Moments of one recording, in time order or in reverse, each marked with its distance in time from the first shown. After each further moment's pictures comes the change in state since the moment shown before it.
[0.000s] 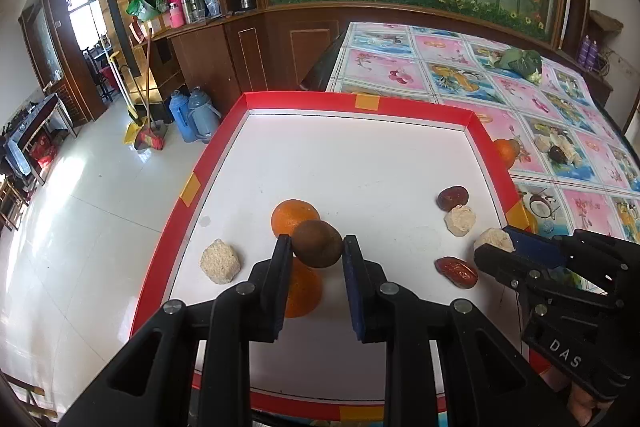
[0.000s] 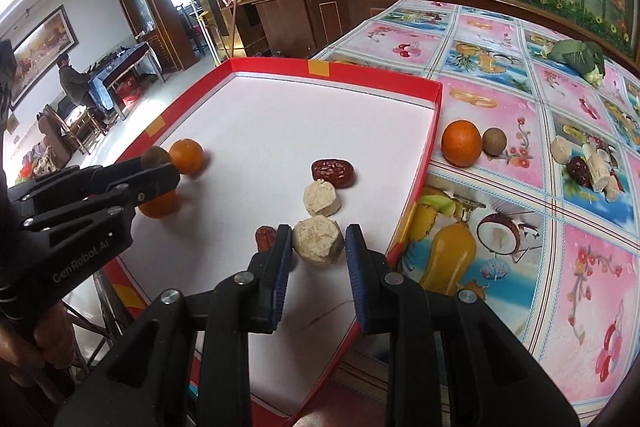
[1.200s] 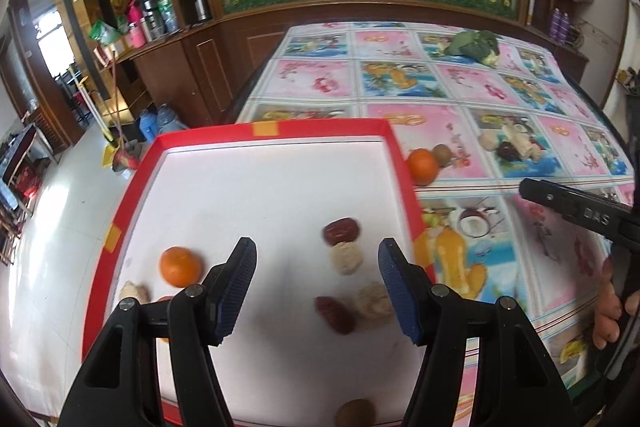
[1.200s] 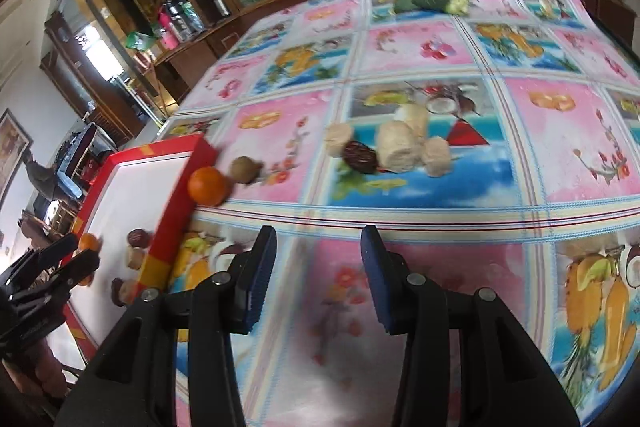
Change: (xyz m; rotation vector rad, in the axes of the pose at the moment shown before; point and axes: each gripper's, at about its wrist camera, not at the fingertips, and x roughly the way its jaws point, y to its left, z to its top) left arm -0.007 -0.078 0.024 0.112 0.019 -0.061; right arm -0.039 -0.191 -0.003 0.373 -0.036 -0.078
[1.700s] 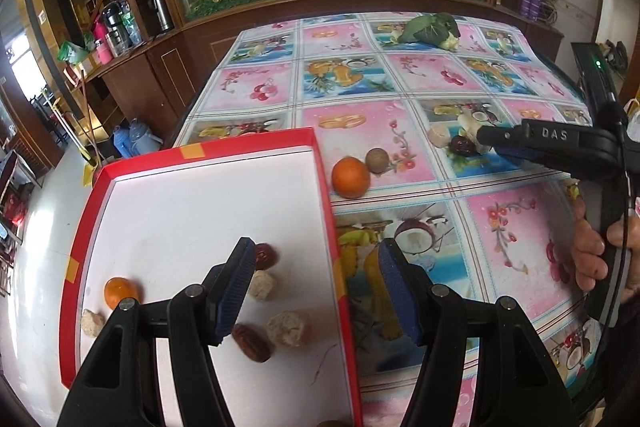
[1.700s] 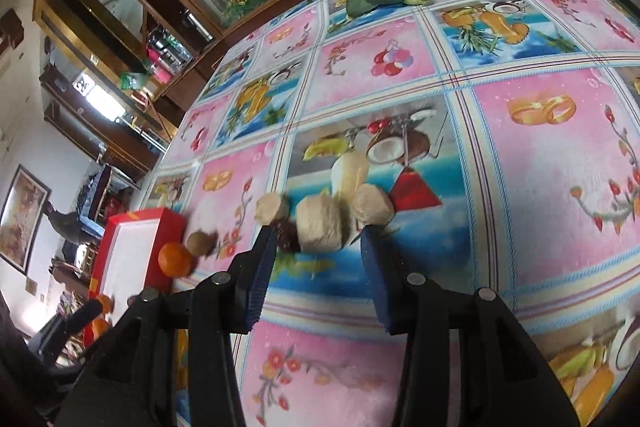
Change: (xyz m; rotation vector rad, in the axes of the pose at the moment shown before) left arm 0.010 -0.051 0.016 0.089 0.022 -0.057; right arm 0.016 -0.060 0.045 0.156 -0.014 0.095
